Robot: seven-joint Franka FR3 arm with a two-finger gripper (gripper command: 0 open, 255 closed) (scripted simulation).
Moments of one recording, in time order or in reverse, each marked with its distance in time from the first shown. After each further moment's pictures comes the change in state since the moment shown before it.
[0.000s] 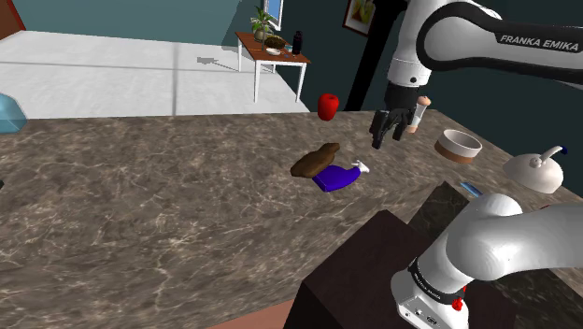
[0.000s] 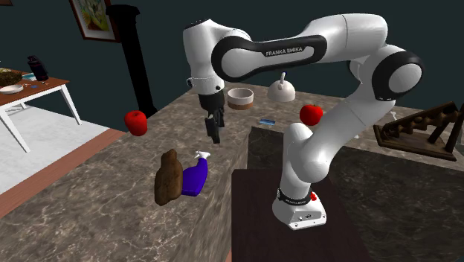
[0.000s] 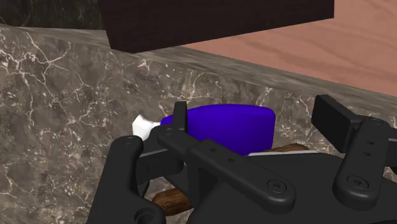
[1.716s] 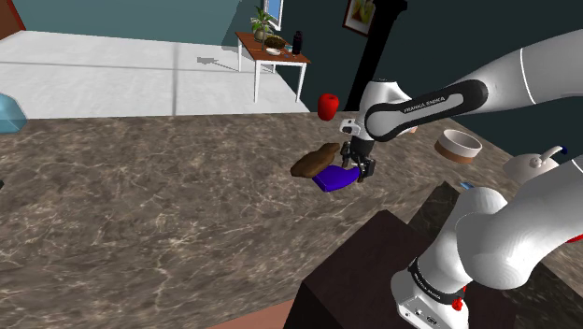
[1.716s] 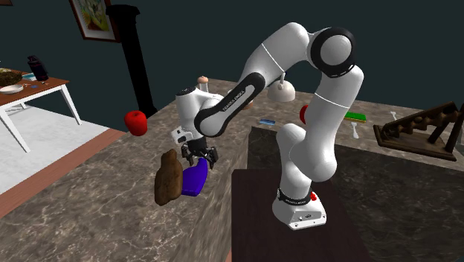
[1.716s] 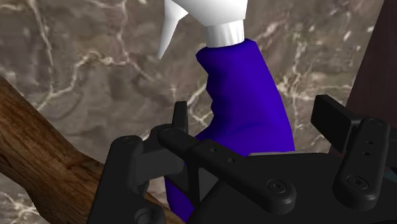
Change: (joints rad) arm 0.346 0.401 -0.551 -0.222 -0.200 0.711 -1.429
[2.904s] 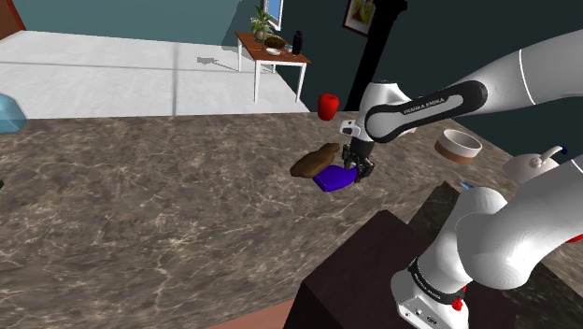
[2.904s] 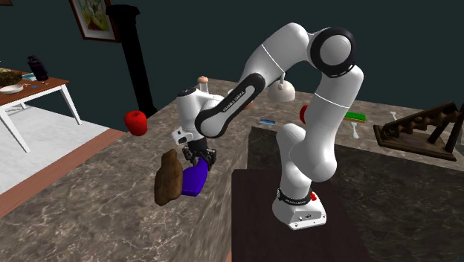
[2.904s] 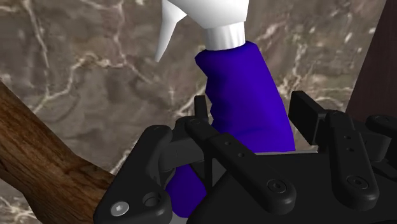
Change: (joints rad) arm -0.001 0.001 -0.002 -0.008 -0.002 0.010 0.000
